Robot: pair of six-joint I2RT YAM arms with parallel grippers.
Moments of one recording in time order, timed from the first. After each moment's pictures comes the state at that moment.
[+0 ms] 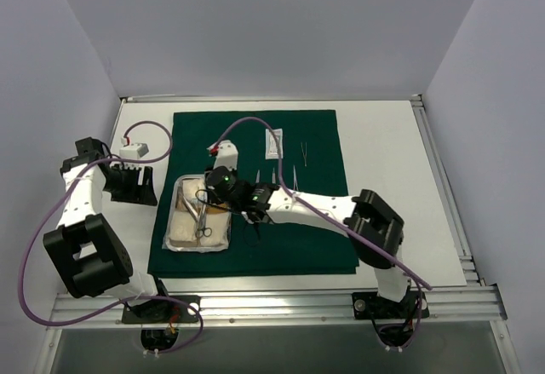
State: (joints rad) left arm 0.39 1.48 1.16 -0.99 0.43 0.52; right arm 1.11 1.90 1.43 -0.07 0.47 0.58
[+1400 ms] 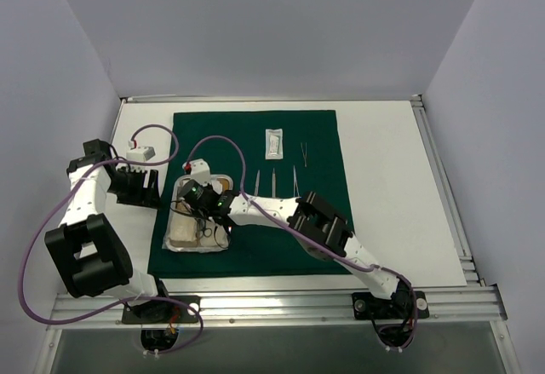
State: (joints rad) left arm 0.35 1.48 1.12 -0.99 0.43 0.52; right arm 1.14 2.40 1.86 -0.17 0.40 0.60
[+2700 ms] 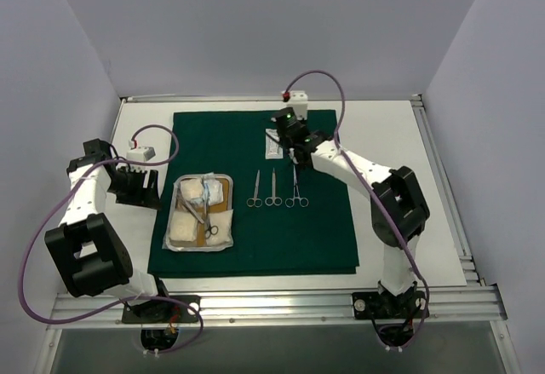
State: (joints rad) left arm 0.35 1.49 1.12 -0.99 0.42 0.53; right arm 0.72 1.91 1.50 -0.22 0.52 0.41
